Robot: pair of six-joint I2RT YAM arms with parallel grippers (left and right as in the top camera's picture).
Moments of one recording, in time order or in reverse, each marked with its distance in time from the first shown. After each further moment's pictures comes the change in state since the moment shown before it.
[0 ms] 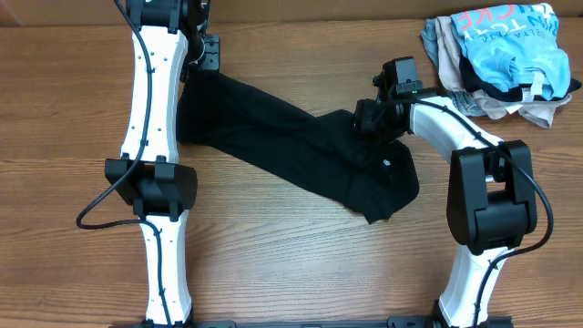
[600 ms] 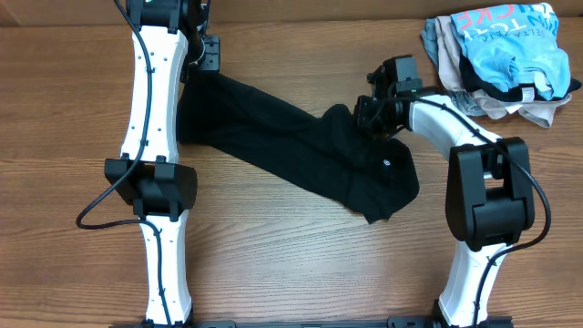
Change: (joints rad) left arm 0.000 0.000 0.000 -0.008 0.000 0.000; right arm -0.014 0.023 0.049 0.013 -0.151 0.005
